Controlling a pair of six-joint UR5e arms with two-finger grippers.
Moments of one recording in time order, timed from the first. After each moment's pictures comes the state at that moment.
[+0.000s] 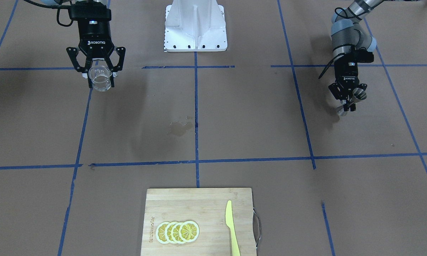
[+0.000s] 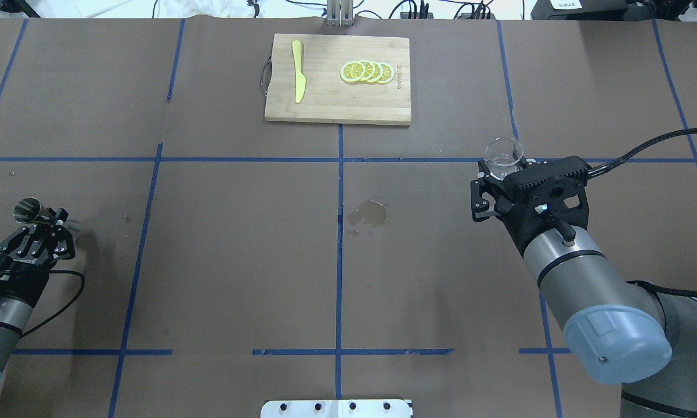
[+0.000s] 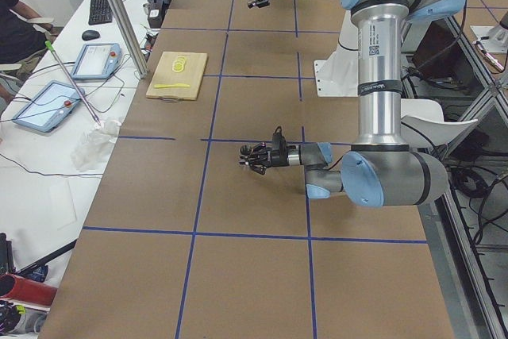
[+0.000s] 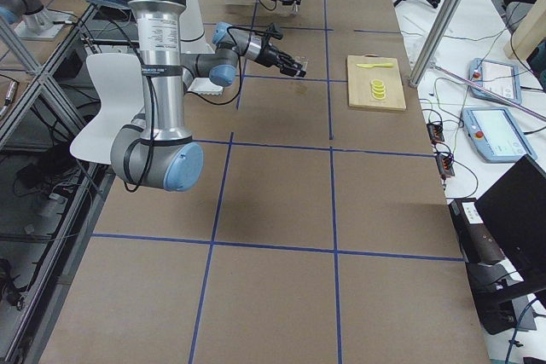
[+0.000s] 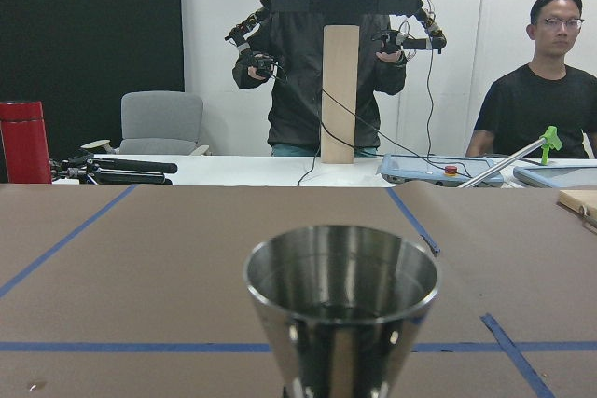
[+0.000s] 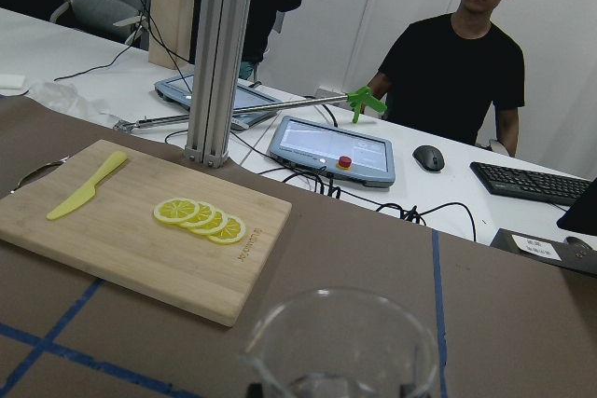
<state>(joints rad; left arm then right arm) -0.19 -1.42 -1.43 -3.06 -0.42 -1.17 0.28 -1.49 2.20 -1.18 0.74 0.91</state>
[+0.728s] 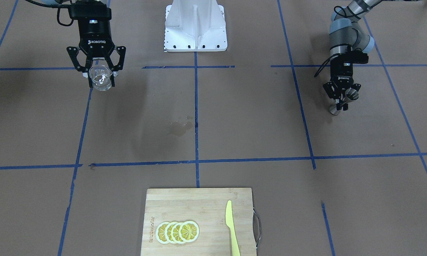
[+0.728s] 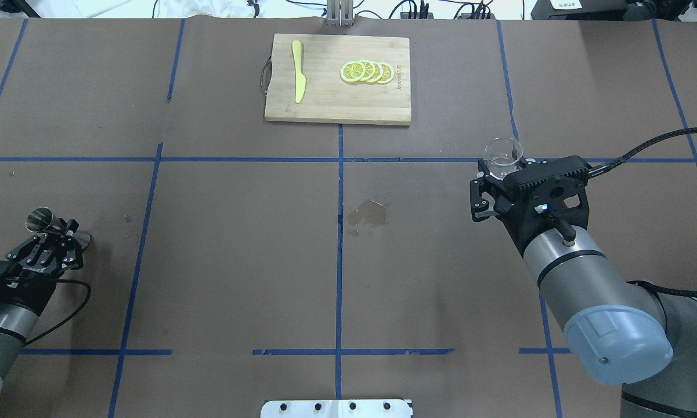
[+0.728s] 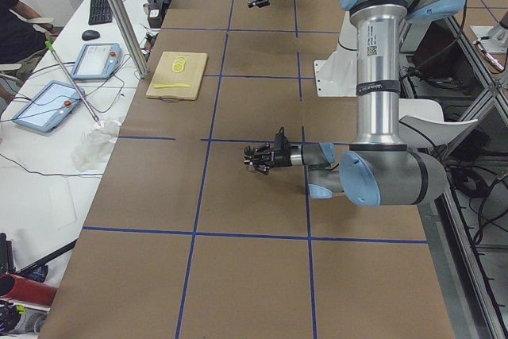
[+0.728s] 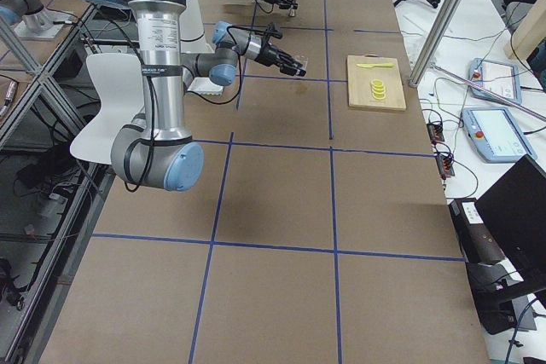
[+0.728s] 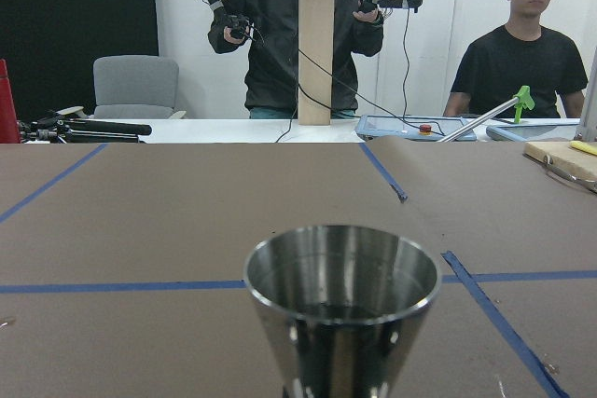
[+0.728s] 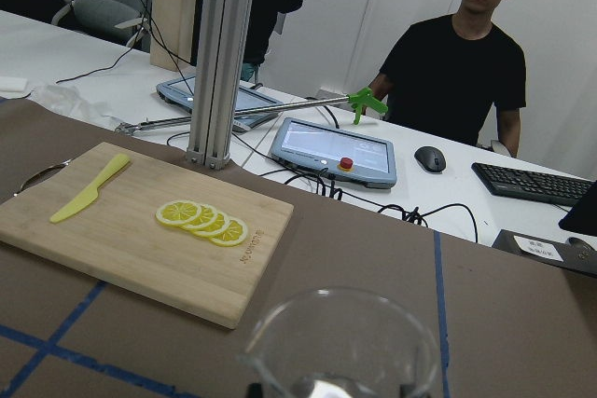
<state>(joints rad) -0.16 -1.42 -1.43 -3.06 -0.46 -1.17 0.28 -1.49 2.21 -1.18 0.74 0.91</state>
